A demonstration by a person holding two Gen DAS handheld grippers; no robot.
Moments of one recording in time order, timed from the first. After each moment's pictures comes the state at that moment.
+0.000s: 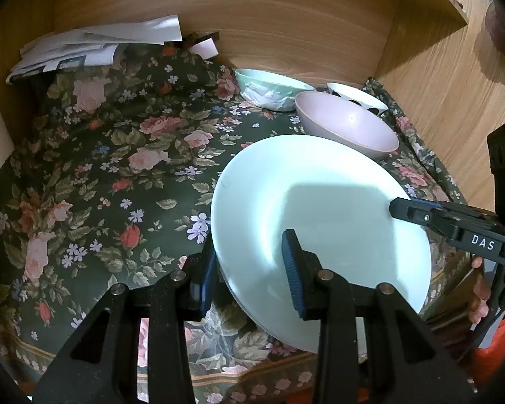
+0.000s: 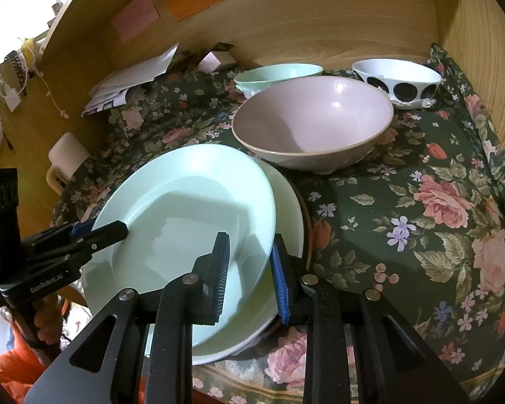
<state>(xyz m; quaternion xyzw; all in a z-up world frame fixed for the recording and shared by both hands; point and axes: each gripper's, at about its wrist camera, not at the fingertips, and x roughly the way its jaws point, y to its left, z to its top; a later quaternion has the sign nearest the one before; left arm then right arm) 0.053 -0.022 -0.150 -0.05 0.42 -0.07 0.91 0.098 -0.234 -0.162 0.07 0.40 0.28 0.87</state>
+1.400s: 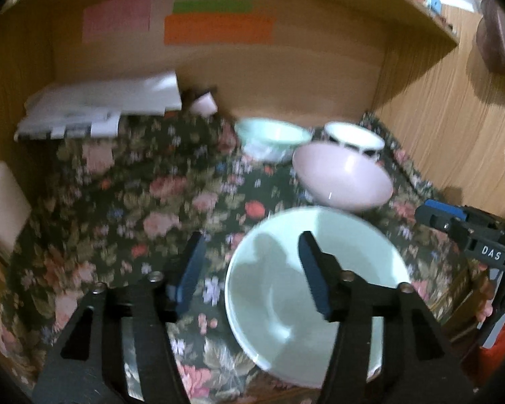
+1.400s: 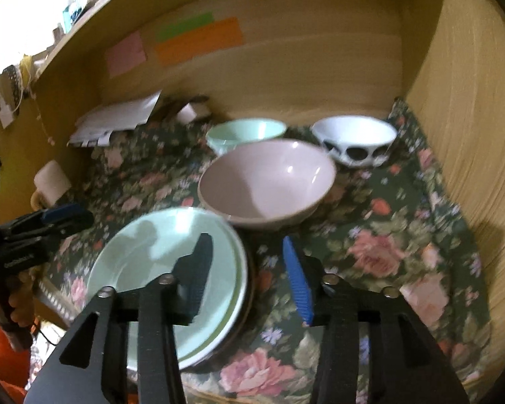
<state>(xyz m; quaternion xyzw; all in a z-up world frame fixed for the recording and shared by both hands) 0.068 -0.022 -0.097 -0.02 0.35 -0.07 0.94 0.096 -0.268 -0.115 0.05 0.31 0.21 0.93</state>
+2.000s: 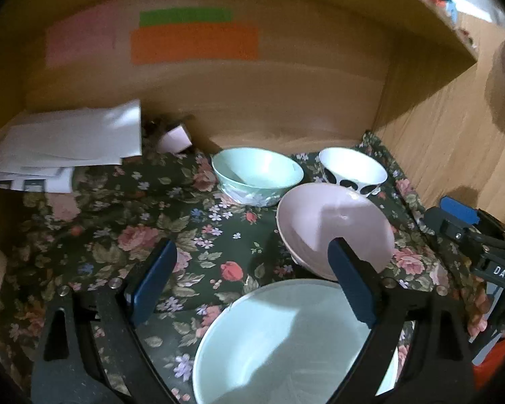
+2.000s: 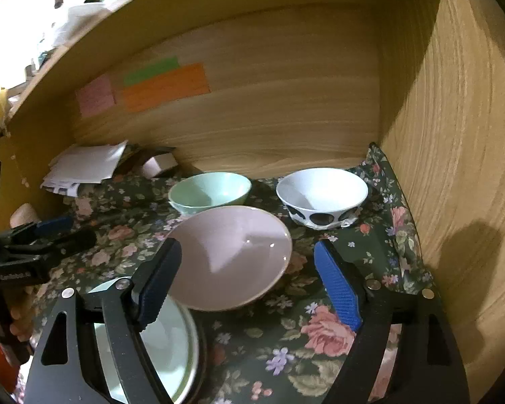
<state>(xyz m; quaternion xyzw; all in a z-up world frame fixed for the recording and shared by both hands) 0.153 -0.051 -0.084 -0.02 0.36 -0.07 0.93 0.146 -0.288 -0.094 0.05 0.27 0.17 0.95</state>
